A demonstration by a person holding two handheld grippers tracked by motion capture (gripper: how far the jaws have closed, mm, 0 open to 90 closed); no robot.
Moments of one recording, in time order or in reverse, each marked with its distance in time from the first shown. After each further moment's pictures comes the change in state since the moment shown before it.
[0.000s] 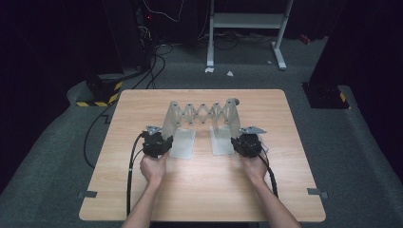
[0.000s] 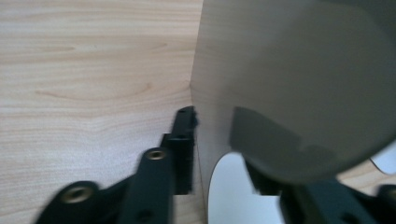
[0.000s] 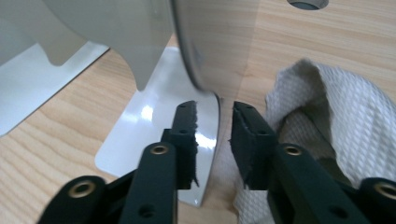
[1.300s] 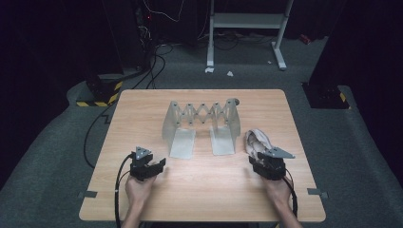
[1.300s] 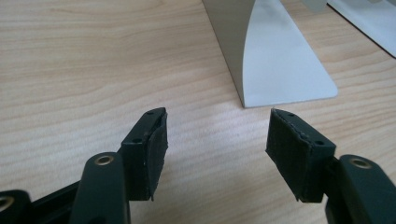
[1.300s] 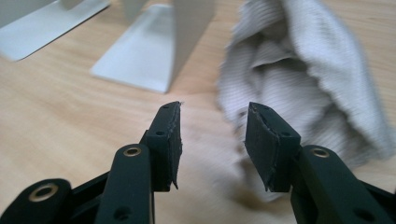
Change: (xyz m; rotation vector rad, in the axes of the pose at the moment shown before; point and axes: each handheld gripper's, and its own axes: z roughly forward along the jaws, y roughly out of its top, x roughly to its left) left arm 0.029 -0.068 -0.032 0.044 -0.039 0.097; right arm -0.029 -0.070 -0.064 -0.051 0.011 -0.003
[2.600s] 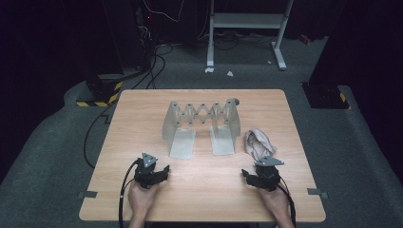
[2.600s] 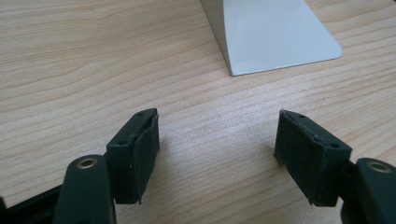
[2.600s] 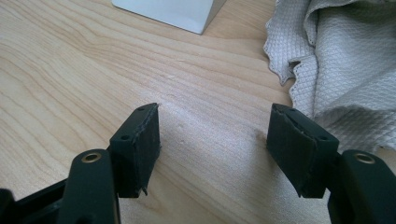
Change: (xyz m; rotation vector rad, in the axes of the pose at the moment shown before) left arm -0.018 -0.015 0.006 0.024 0.051 0.091; right arm 0.017 -0.021 0.008 0.122 0.035 -0.111
